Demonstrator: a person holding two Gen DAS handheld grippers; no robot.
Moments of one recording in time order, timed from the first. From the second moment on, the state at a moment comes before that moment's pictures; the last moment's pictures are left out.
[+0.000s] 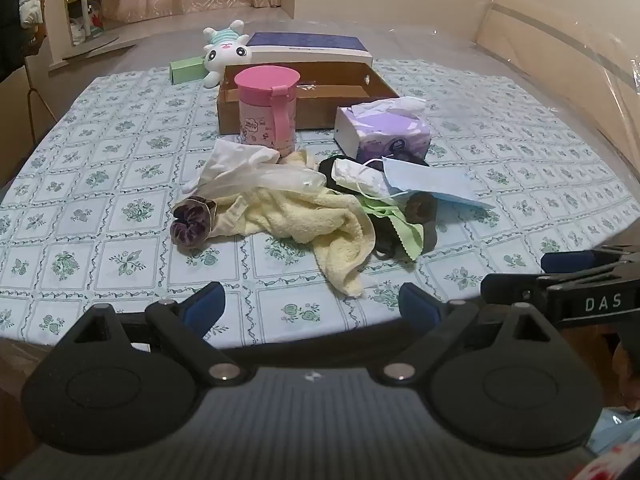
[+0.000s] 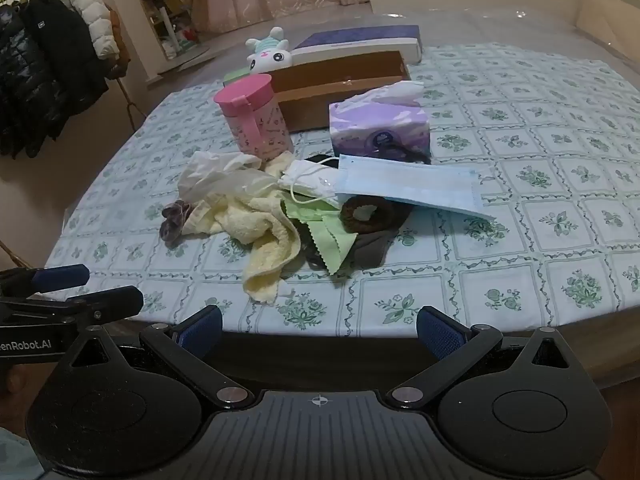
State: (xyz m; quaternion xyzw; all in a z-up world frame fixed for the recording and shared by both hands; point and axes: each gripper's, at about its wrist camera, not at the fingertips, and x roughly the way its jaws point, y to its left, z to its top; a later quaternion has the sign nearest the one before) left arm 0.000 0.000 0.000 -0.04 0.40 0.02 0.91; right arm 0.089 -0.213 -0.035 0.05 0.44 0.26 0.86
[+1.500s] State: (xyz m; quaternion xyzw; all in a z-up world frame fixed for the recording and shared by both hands) left arm 0.001 0.004 0.009 -0.04 0.40 0.02 0.92; right arm 0.089 -0.211 -0.027 0.04 0.43 0.26 0.87
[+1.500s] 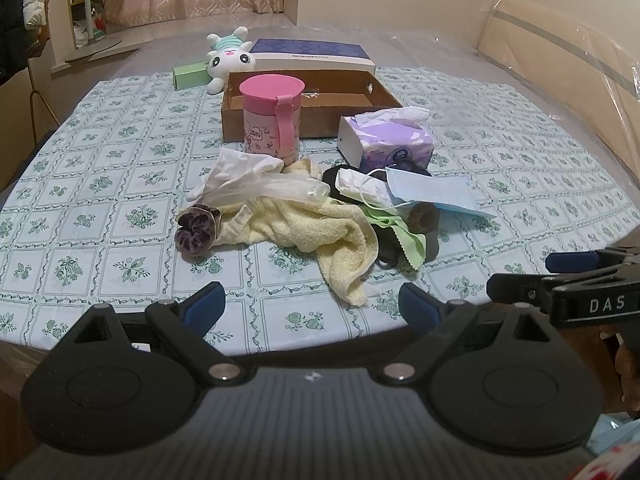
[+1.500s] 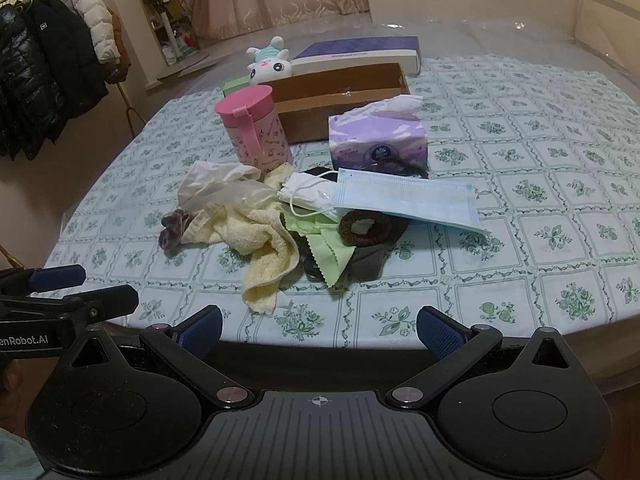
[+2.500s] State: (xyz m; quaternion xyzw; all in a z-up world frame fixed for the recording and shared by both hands) left arm 0.000 0.004 0.010 -0.04 0.40 0.02 0.92; right arm 0.089 -0.211 -0.028 0.04 0.43 0.26 0.87
